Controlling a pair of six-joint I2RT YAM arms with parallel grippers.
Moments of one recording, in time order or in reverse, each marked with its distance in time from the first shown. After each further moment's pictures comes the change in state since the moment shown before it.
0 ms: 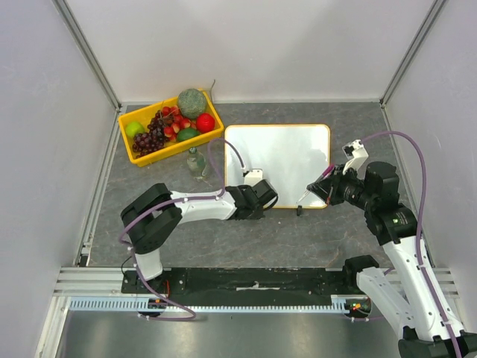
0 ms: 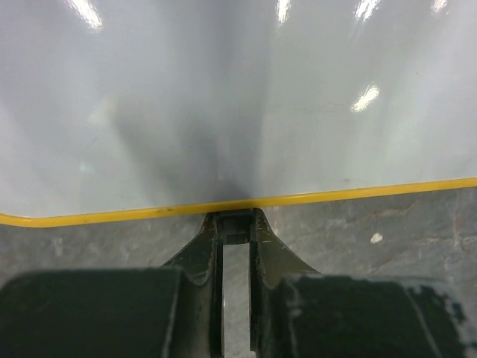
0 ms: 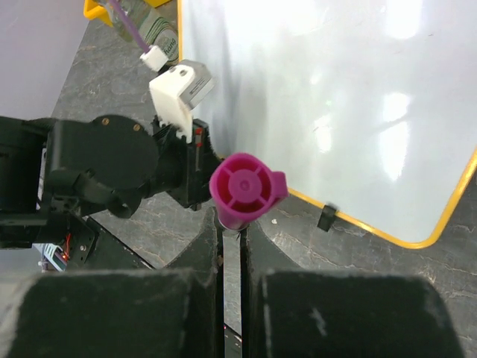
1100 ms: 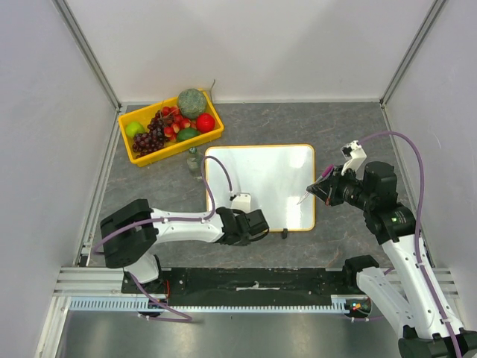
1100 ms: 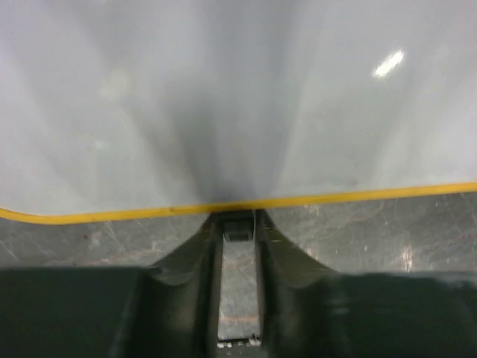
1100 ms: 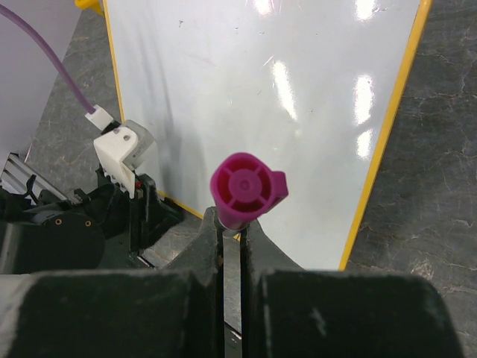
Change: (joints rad) left arm -0.187 -0.213 -0.208 -0.224 -0.080 -0.219; right arm 0.000 0.010 -0.009 -0.011 0.000 -0.015
